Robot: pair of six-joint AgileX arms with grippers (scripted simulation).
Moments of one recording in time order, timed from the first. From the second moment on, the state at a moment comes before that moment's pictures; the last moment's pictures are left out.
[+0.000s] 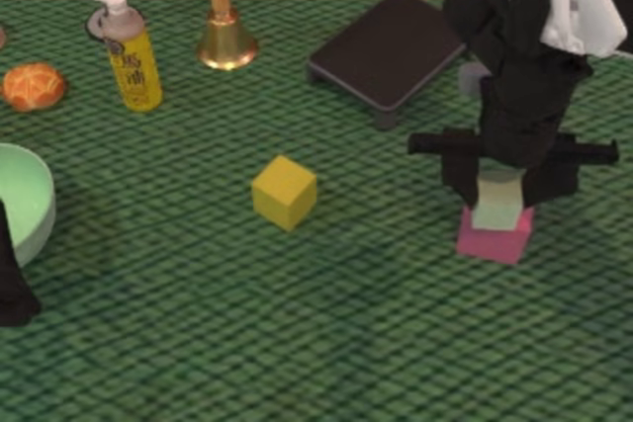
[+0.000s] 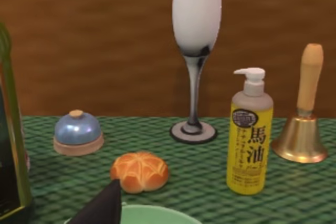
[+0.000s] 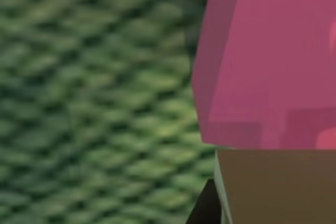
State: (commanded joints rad) left arm 0.00 0.00 0.00 0.00 0.00 0.00; right arm 0.45 2.03 1.56 -1.09 0.01 0.55
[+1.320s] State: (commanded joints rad) left arm 0.00 0.00 0.00 0.00 0.00 0.00; right arm 0.76 1.85 1.03 -0.72 0.02 0.76
